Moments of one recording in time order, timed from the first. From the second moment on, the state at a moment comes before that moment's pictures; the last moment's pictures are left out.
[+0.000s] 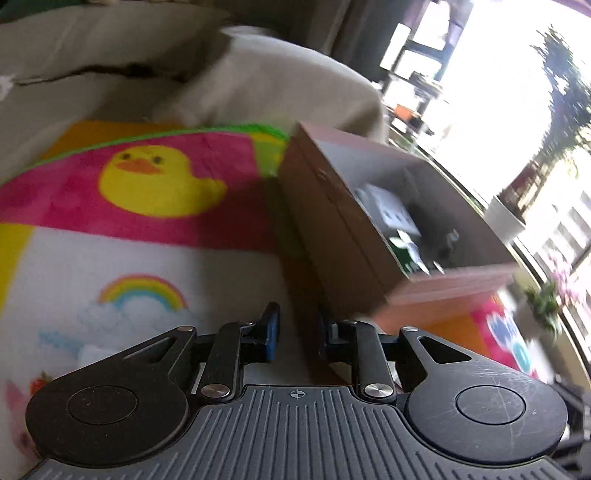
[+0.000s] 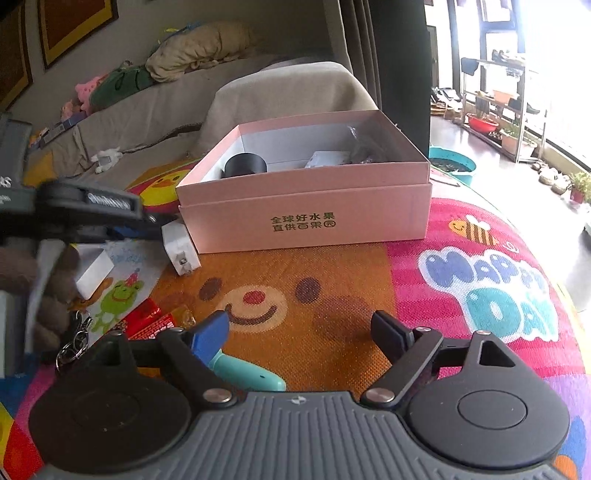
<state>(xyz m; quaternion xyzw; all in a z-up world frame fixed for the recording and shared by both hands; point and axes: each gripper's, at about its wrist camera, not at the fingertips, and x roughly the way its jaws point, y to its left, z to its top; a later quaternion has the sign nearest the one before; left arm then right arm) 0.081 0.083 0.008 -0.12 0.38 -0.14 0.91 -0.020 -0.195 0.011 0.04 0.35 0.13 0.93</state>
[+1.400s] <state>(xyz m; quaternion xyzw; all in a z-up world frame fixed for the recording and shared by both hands) -0.099 0.076 0.010 -0.04 0.35 -0.15 0.92 -0.048 -0.235 0.012 0.00 0.37 0.13 0.92</state>
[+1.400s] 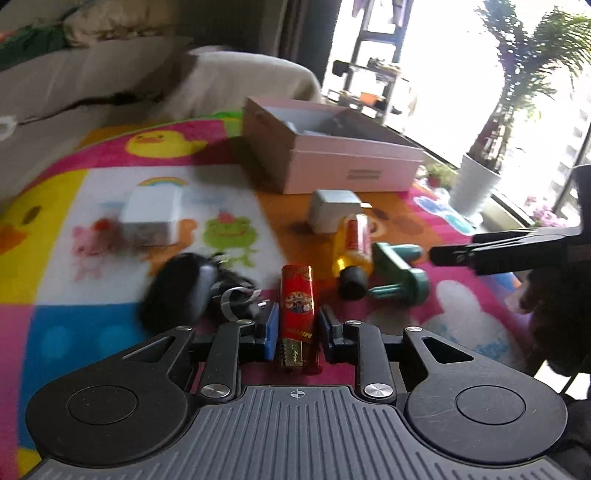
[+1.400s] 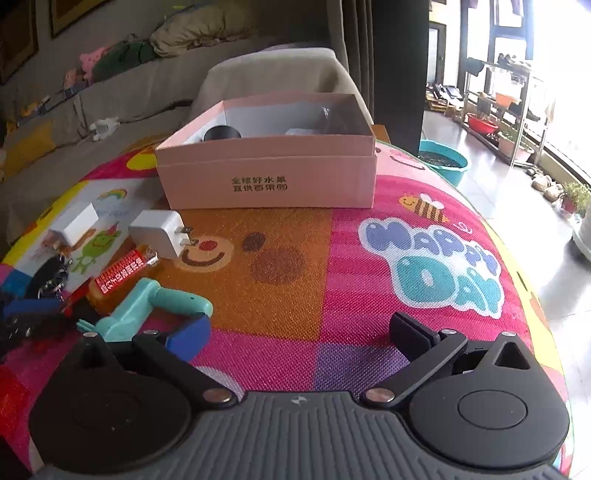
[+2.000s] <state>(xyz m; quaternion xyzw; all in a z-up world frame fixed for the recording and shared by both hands) -0.109 0.096 0.005 -0.05 0.34 -0.11 0.93 -0.060 -0.165 0.021 -0.07 0.36 0.27 0.89</state>
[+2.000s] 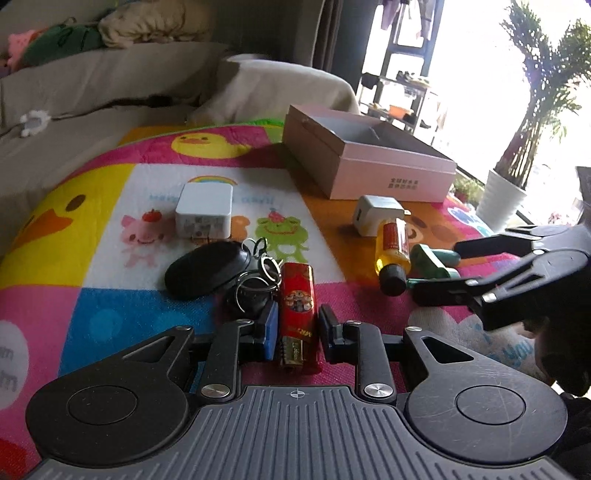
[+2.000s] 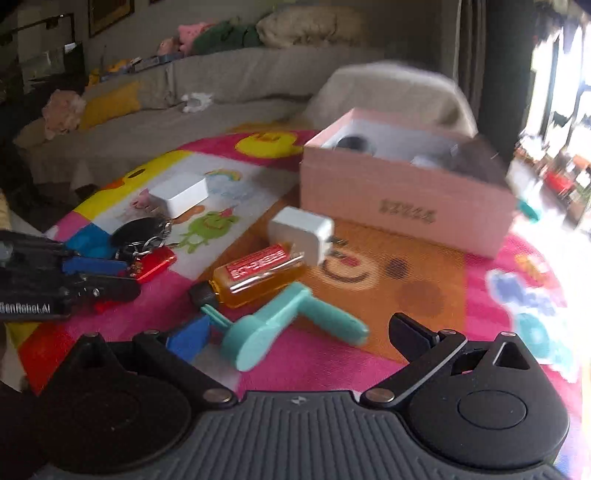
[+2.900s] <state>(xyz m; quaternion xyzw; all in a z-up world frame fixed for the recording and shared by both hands) -0.043 0.008 0.104 0.06 0.27 -0.21 0.94 -0.116 -0.265 0.069 -0.06 0.24 0.16 0.96</state>
